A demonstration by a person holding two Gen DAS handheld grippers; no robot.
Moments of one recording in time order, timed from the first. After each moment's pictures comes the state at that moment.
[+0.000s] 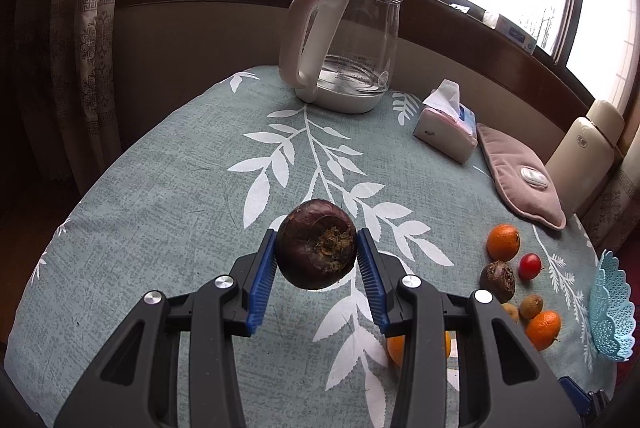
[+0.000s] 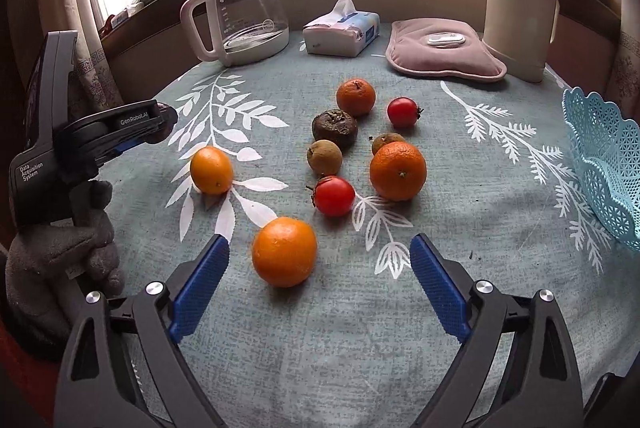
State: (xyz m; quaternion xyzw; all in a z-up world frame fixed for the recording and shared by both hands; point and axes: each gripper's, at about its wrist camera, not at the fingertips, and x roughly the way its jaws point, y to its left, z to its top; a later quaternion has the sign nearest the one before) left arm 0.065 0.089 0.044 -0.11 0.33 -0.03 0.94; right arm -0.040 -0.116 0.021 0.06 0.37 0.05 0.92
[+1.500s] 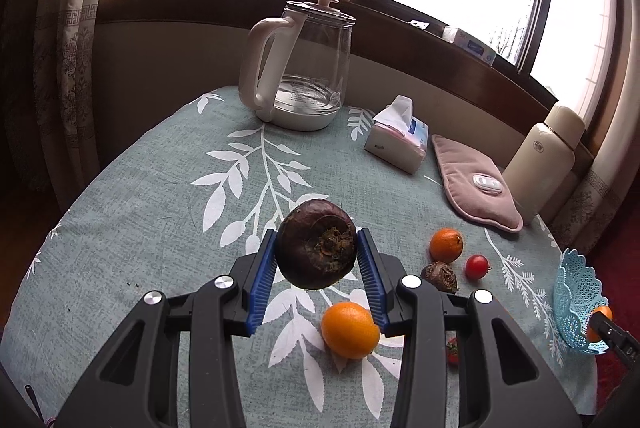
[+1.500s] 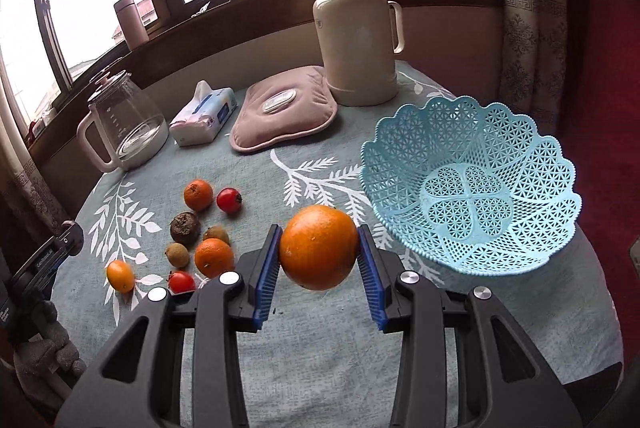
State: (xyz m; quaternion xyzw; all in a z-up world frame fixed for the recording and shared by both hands) left arm 0.036 0.064 0.071 -0.11 0.30 -0.08 0.94; right arm -0.080 -0.269 0.075 0.17 0.30 -0.13 0.93
